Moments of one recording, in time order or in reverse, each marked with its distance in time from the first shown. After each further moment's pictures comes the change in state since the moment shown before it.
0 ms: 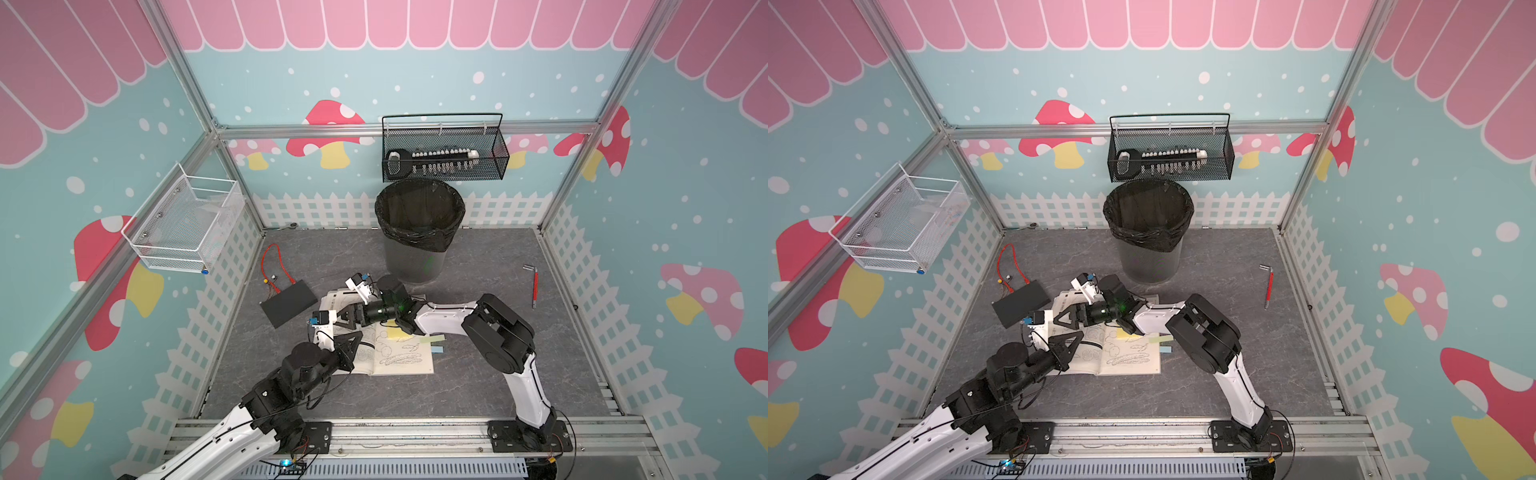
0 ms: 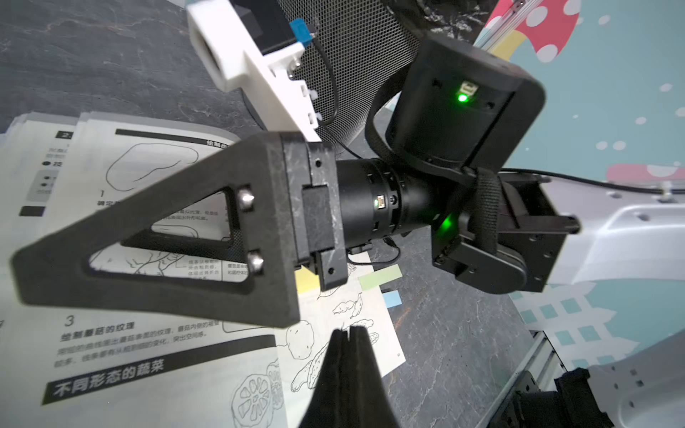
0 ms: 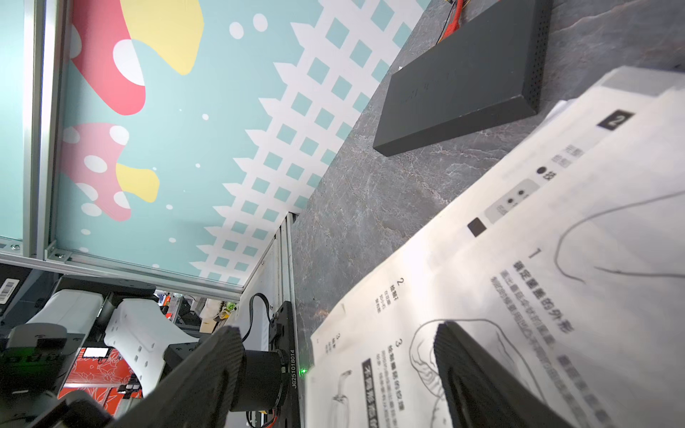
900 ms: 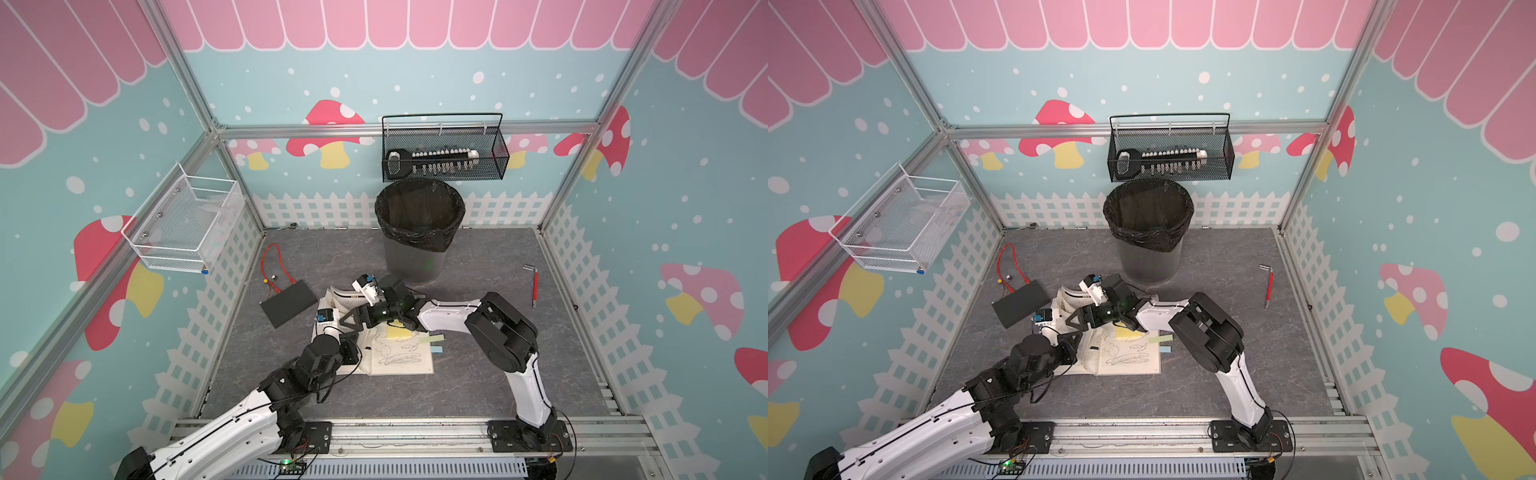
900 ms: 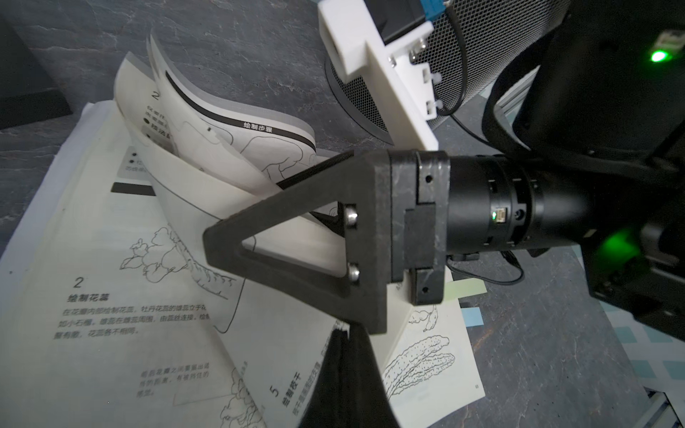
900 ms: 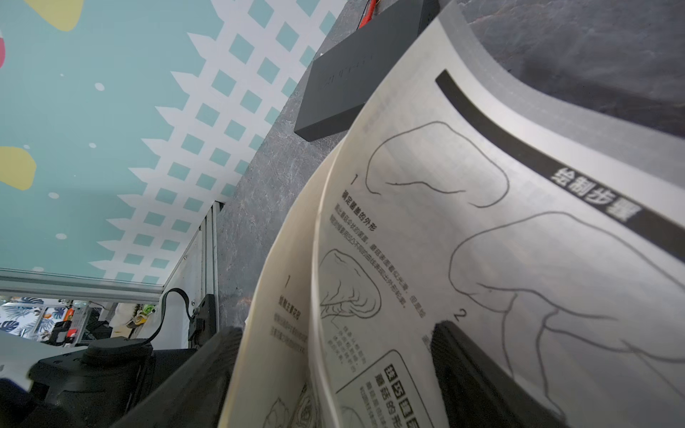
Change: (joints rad) left arm 0.009 0.238 0.004 0.005 -0.156 -0.048; right arm -0.024 -0.004 -0.001 -0.195 0.109 -0.208
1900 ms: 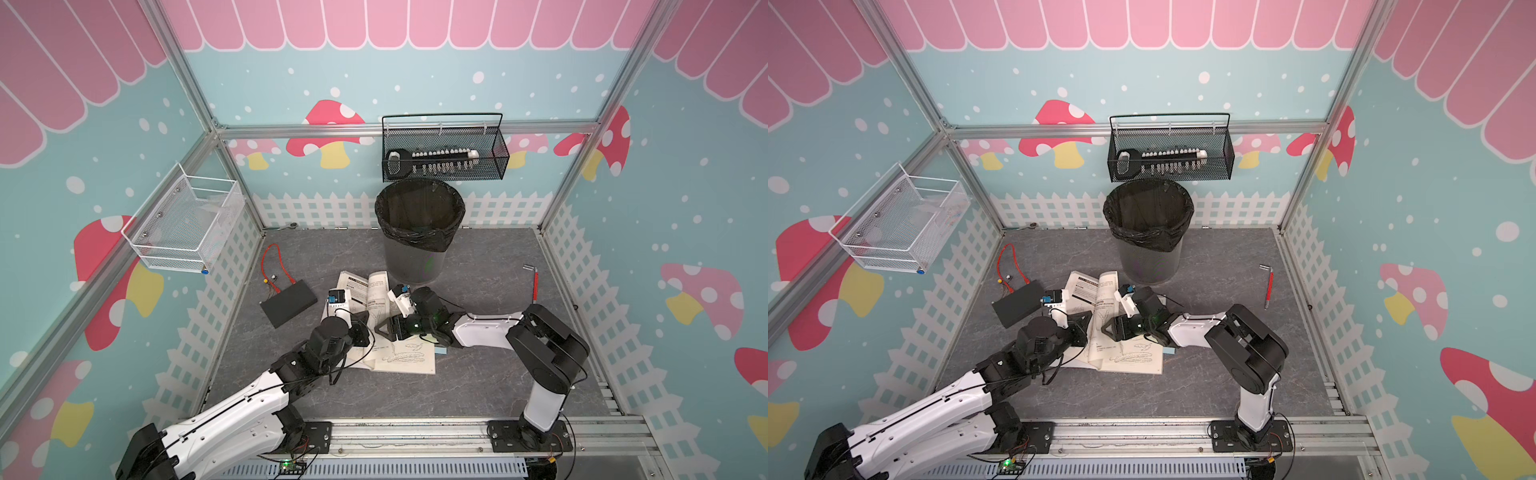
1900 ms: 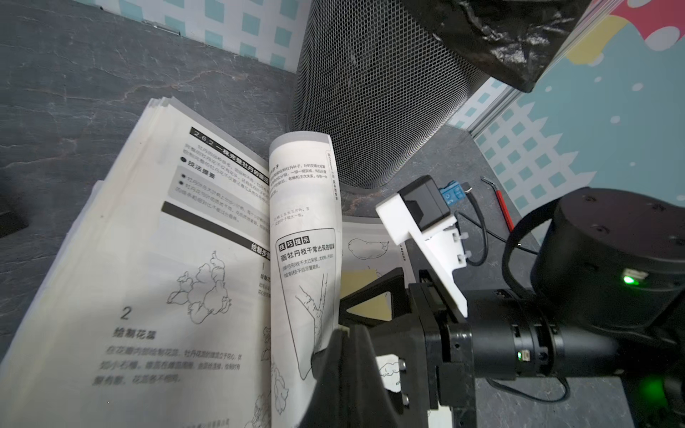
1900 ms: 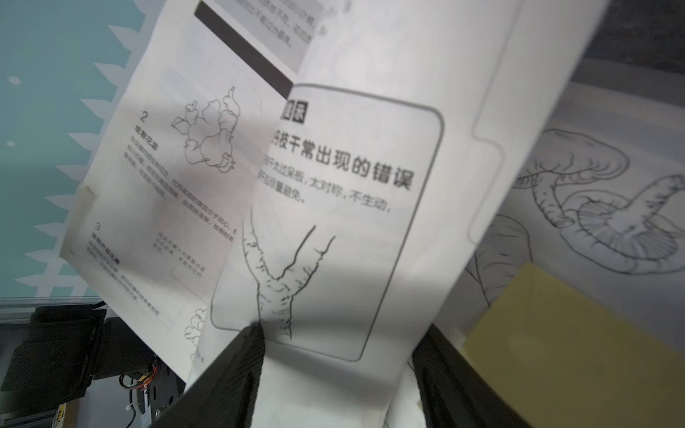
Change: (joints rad) left arm -0.001 0.165 0.162 0.104 -0.018 0.118; right arm -0.061 -0.317 -0.401 -0.020 0.161 -0.039
